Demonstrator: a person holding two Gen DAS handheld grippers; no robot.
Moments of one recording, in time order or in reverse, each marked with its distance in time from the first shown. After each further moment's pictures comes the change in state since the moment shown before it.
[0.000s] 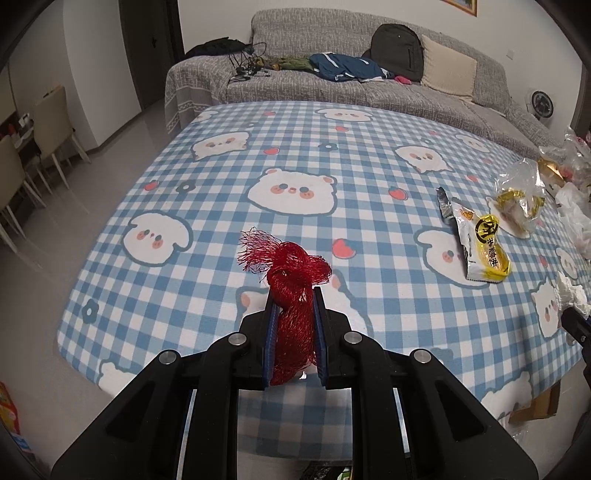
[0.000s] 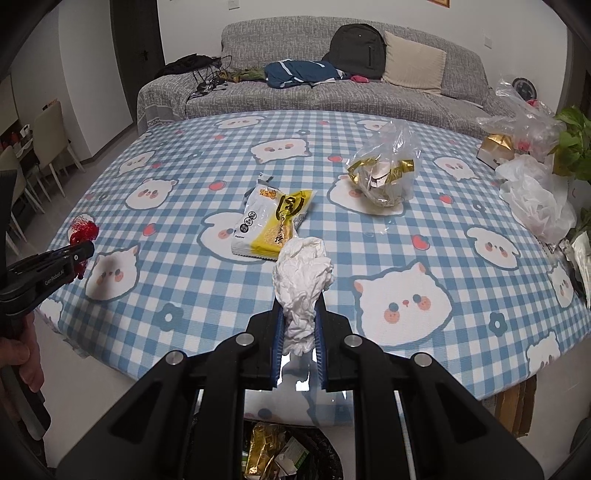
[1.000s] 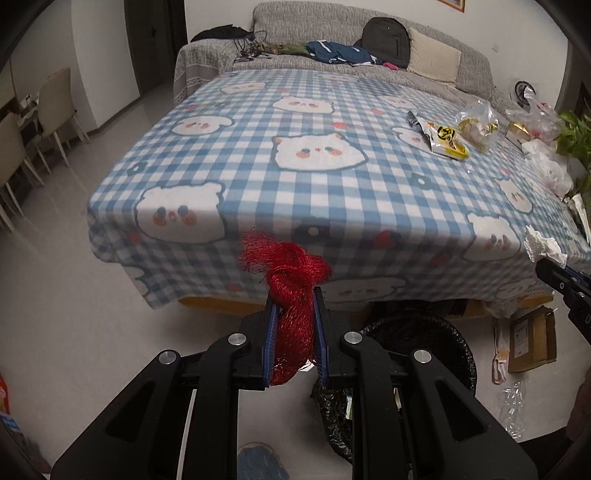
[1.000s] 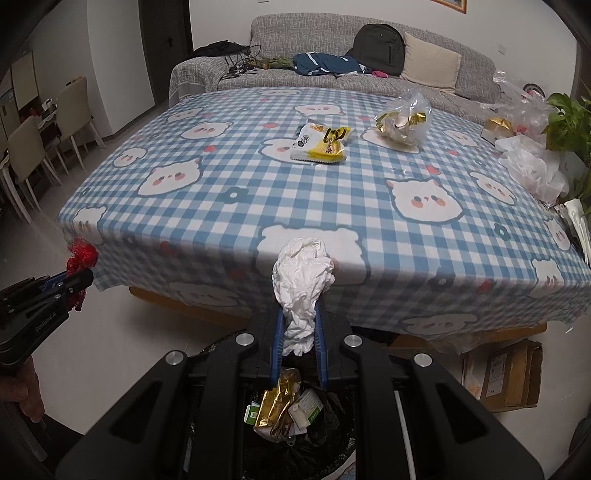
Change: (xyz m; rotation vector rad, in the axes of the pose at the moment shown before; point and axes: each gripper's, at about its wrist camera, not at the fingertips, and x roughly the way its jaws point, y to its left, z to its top) left arm -0.073 0.033 -0.169 -0.010 0.033 -0.053; right arm -0.056 0.041 -0.124 -0.063 0.011 0.036
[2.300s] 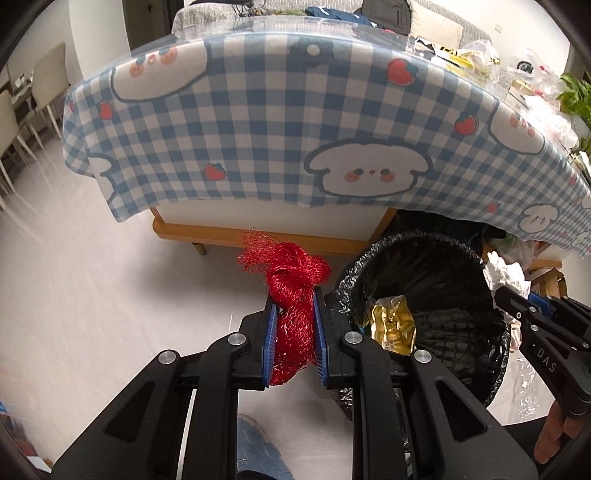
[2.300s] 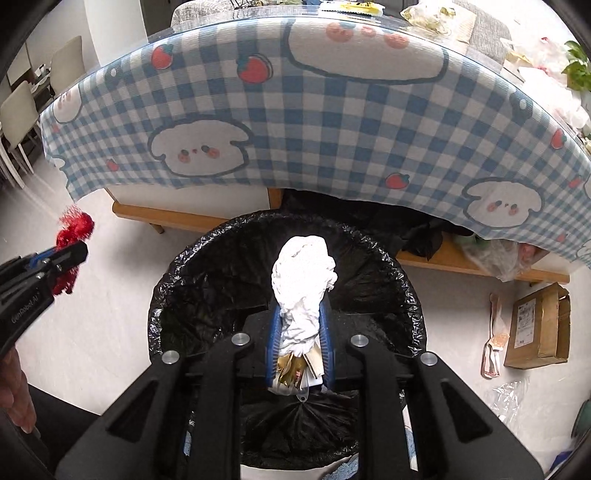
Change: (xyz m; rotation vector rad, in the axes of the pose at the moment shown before) left arm 0.062 -0.005 -0.103 0.002 0.084 -0.015; right arm 0.085 0.035 -0.123 -0.008 0.175 -0.006
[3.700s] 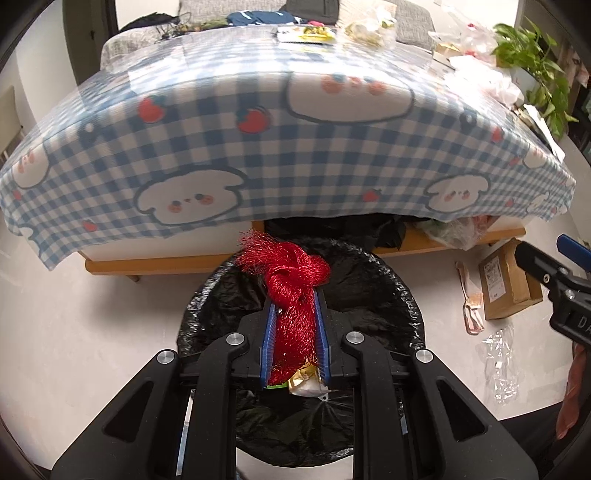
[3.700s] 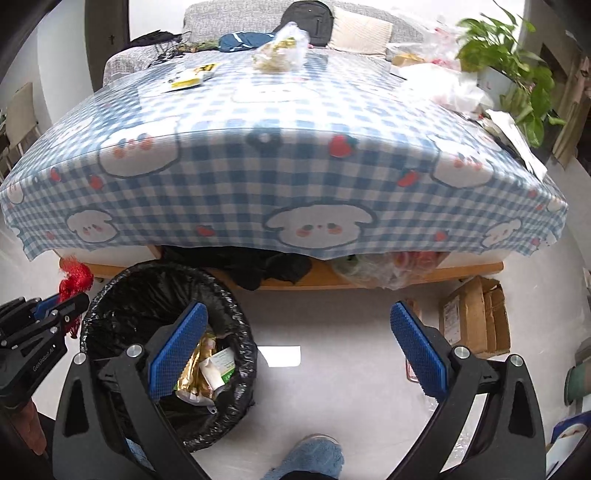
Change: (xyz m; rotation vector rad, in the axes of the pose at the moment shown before) left arm -0.013 -0.153 0.010 0.164 -0.002 -0.115; right arm -0.079 -0.159 0.003 0.156 -0.108 -0.188
